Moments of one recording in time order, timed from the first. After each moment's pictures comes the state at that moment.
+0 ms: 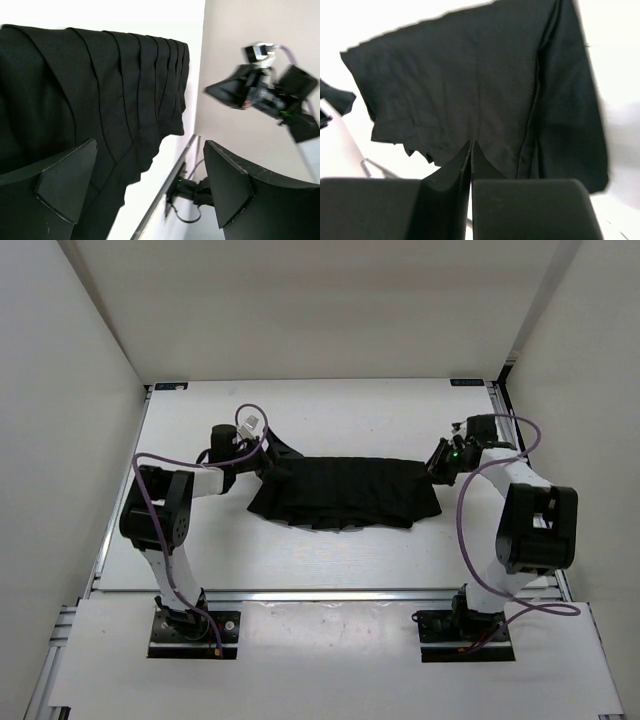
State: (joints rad) left arm -0.17 1.81 0.90 0.40 0.80 -0.95; right arm -0.04 1.61 1.07 -0.50 -0.54 0.44
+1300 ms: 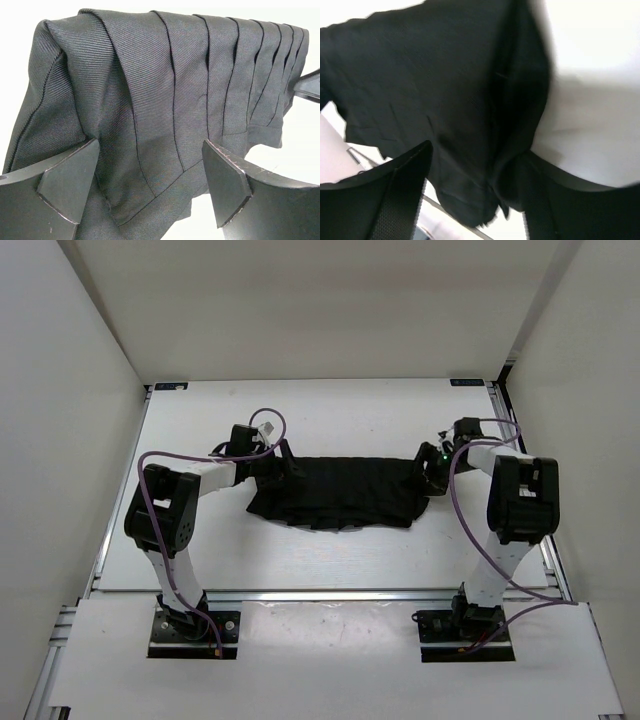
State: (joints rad) left arm -0.29 1.84 1.02 -0.03 0.45 -0.58; right arm -0.05 1.87 1.16 -0.57 -0.54 0.35
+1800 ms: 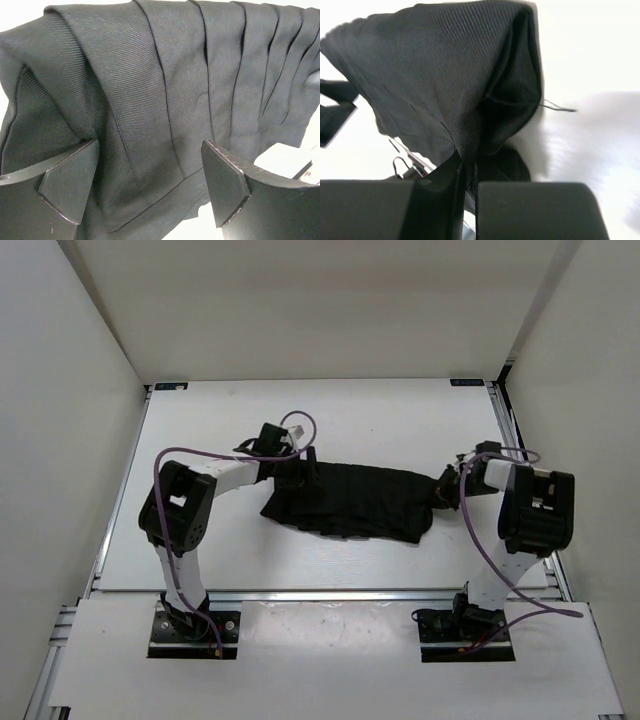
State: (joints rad) left arm -0.42 1.88 1.13 -0.15 0.38 -0.49; right arm -0.14 1.83 0.96 -0.46 -0.72 0.41
